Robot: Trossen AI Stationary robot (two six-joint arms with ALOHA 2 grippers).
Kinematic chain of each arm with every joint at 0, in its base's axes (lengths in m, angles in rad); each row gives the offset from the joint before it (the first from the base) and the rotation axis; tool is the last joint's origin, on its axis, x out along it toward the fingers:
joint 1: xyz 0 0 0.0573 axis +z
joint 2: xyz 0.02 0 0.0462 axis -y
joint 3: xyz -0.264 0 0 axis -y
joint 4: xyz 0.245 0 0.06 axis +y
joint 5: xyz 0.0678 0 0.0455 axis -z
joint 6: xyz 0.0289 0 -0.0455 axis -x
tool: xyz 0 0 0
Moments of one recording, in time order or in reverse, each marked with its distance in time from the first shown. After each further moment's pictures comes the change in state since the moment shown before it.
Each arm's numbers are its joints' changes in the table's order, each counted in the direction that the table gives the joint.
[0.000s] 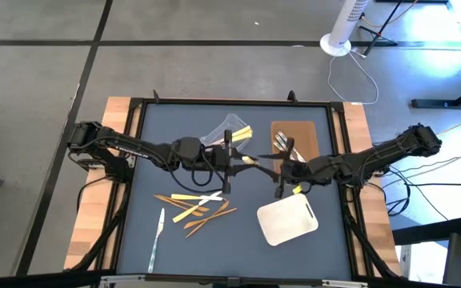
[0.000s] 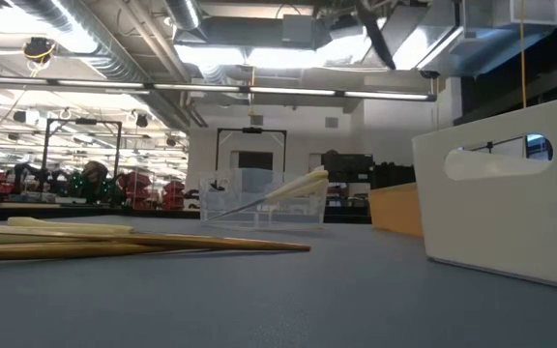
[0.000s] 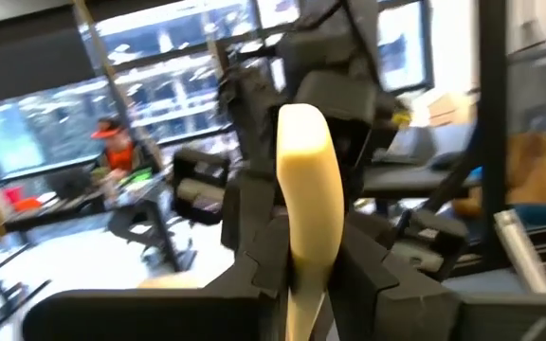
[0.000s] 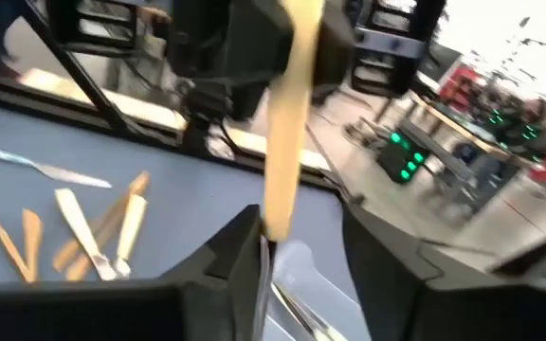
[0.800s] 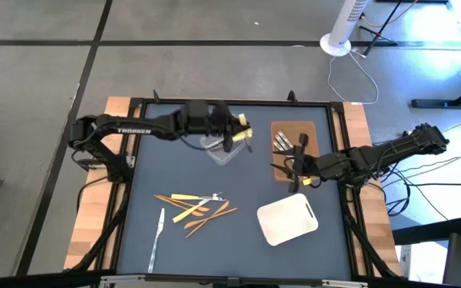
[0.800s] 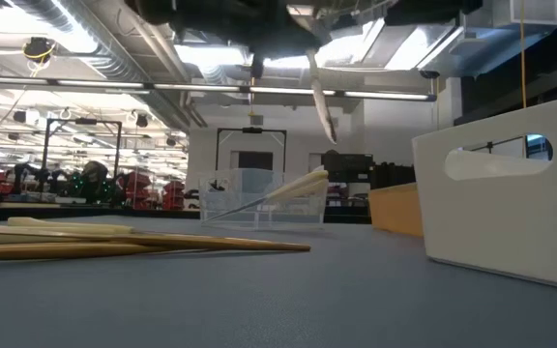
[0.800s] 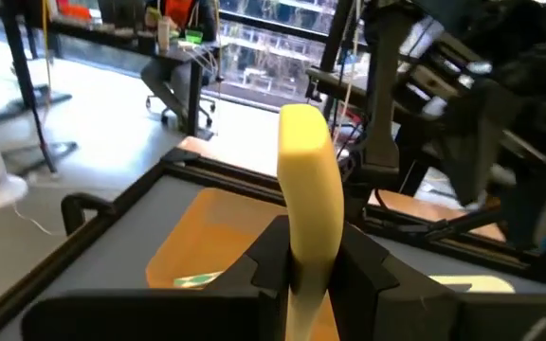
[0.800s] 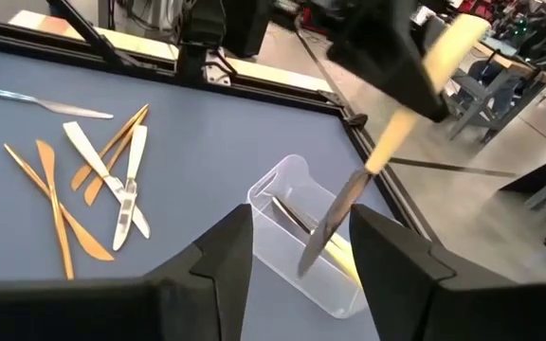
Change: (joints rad) left arm 0.366 0.019 -0.002 0.264 0.208 0.410; right arm -0.001 0.169 0.000 0.399 0.014 -0.217
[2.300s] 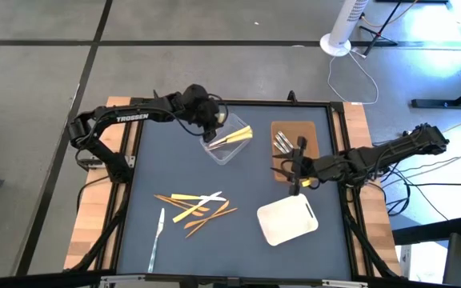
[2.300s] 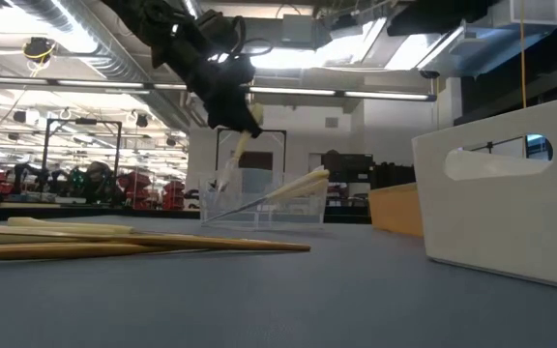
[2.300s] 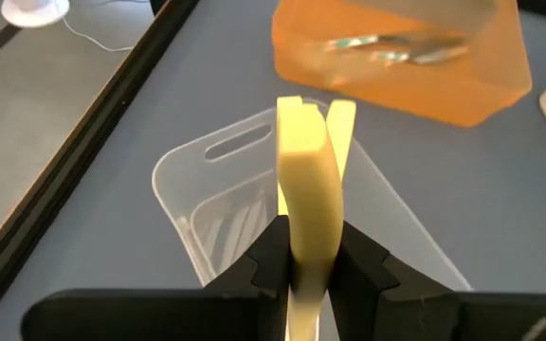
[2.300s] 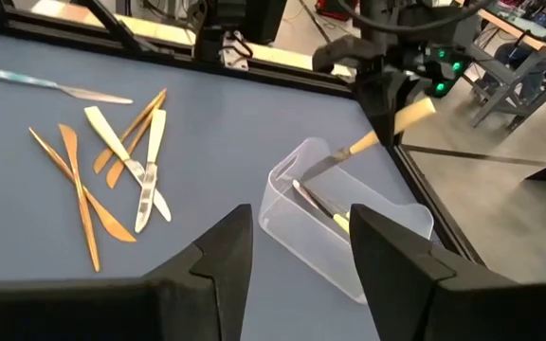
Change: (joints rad) left arm 0.267 0.001 0.000 0.591 0.146 -0.287; right arm 0.000 -0.001 -0.029 0.014 -0.046 -0.045
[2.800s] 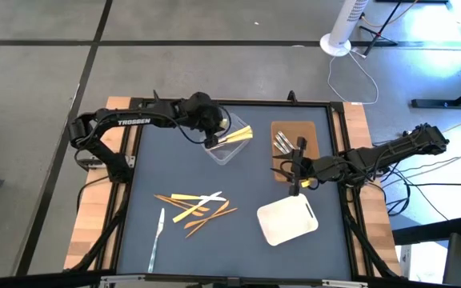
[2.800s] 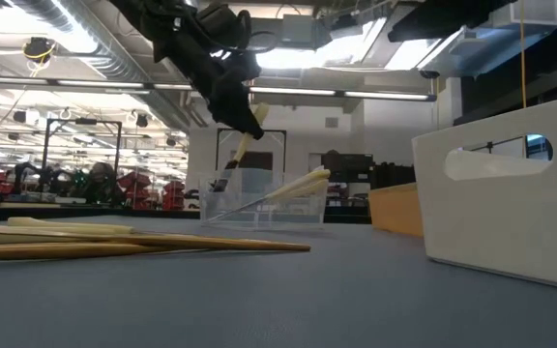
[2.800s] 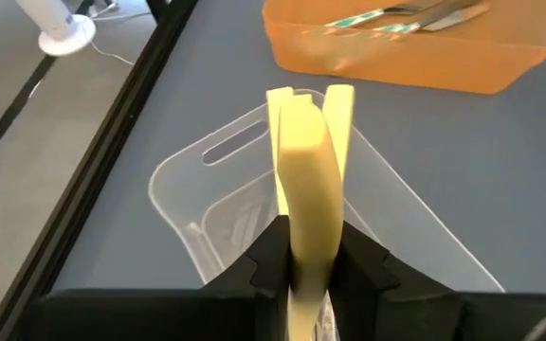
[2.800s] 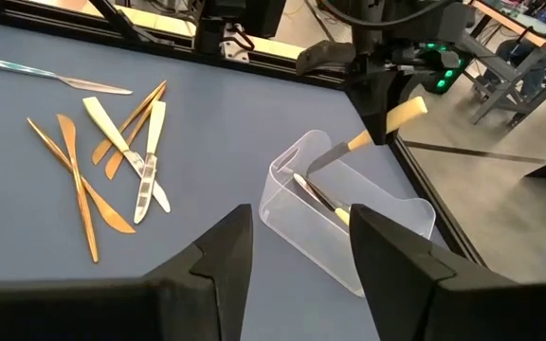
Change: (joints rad) left arm -0.091 -0.006 0.000 0.000 -0.139 -0.081; right arm 0.000 0.000 -0.014 -0.001 0.000 0.000
